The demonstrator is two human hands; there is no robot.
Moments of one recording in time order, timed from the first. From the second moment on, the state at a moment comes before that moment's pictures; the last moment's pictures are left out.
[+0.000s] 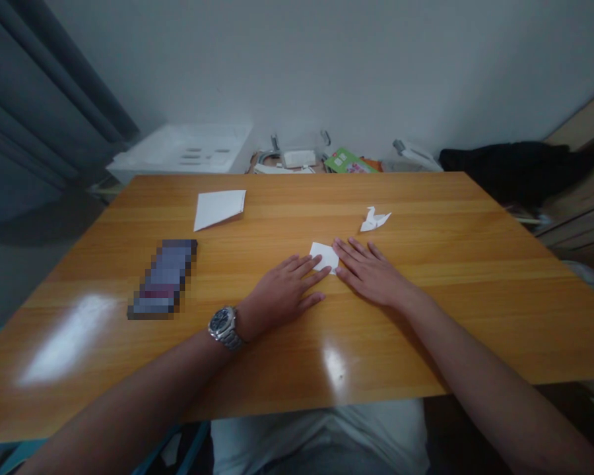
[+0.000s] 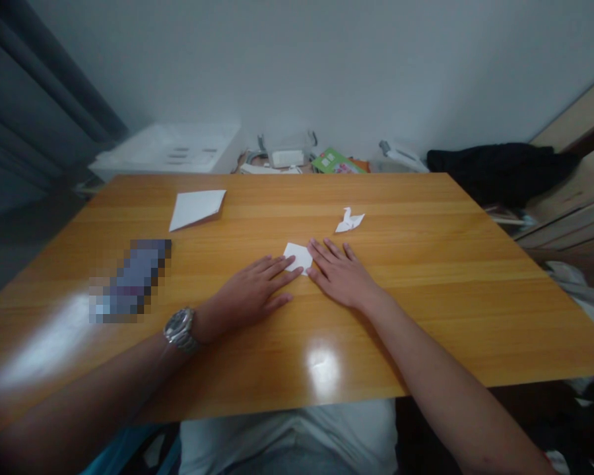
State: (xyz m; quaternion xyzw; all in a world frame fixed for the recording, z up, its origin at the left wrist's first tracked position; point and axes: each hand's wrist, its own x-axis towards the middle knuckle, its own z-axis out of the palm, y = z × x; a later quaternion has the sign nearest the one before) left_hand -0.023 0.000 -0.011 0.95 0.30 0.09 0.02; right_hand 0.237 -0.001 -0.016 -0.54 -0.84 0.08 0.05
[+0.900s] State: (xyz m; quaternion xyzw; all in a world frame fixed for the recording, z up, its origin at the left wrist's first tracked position) left_hand -0.006 -0.010 -0.006 0.93 0.34 0.10 0.01; right_hand 0.232 0.010 -0.018 -0.44 -0.89 0.13 0.09
